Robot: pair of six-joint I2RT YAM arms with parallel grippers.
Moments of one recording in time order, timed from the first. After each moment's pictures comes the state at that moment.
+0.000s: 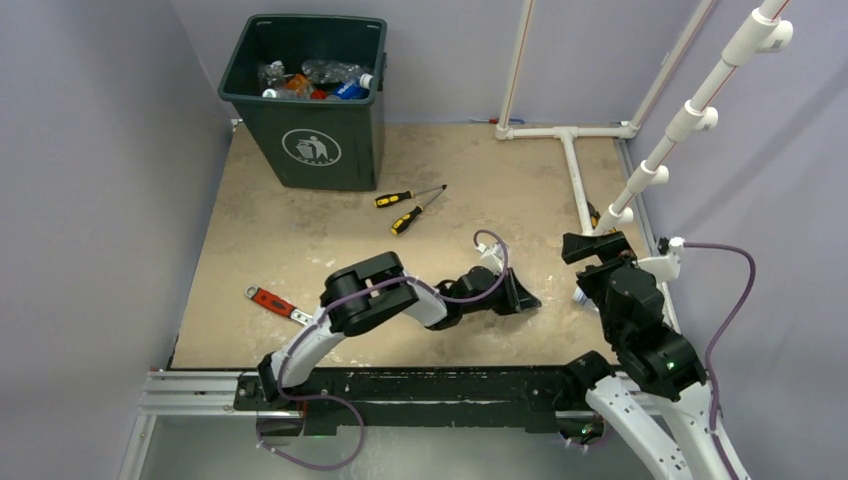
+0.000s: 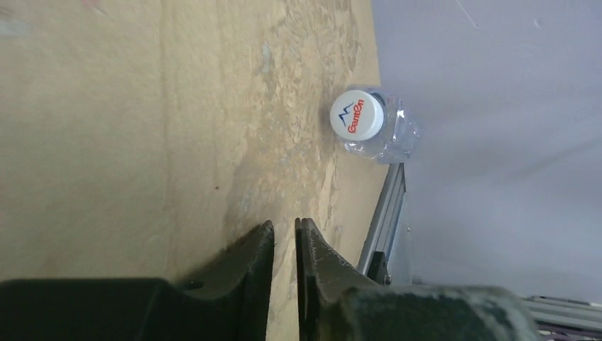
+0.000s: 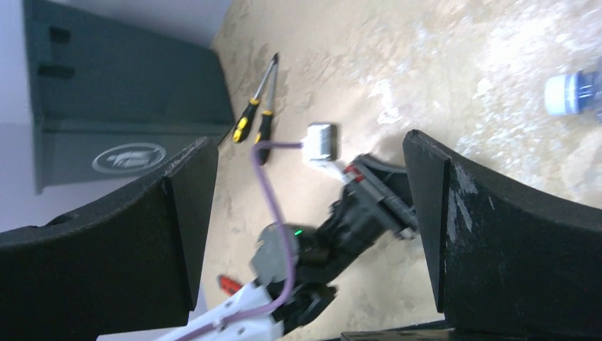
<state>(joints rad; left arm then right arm) -1.14 2.35 1.20 0.89 0.08 -1.20 0.46 0.37 0.77 -0.73 0.57 1.08</state>
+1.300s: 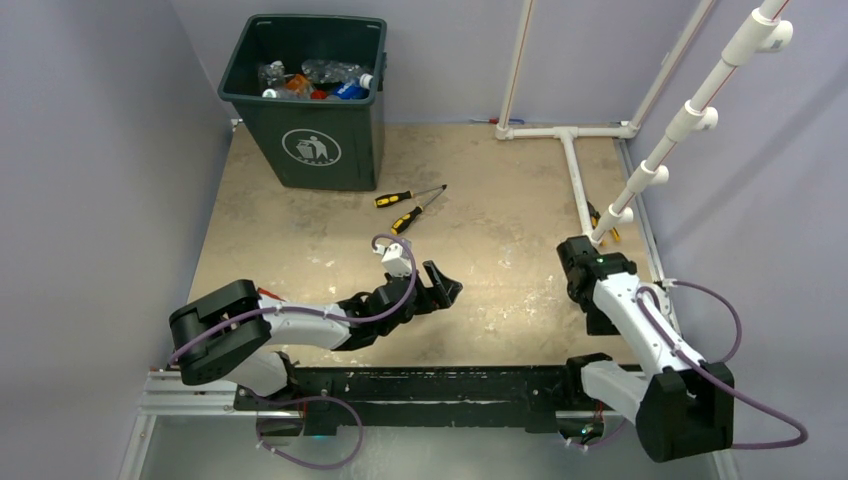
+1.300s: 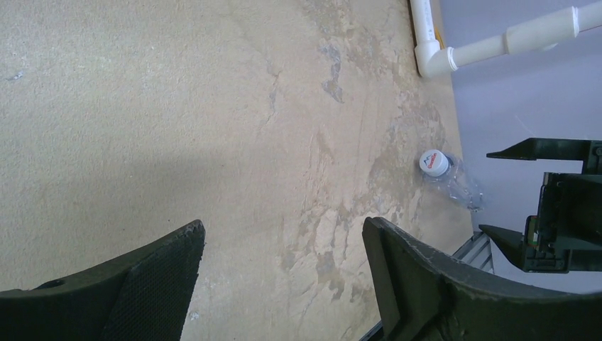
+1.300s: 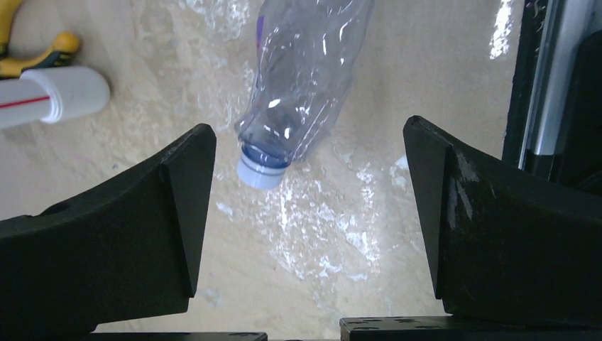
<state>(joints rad) -1.10 1.46 0.49 0.55 -0.42 -1.05 0.19 1.04 0.68 -1.18 0.82 1.91</state>
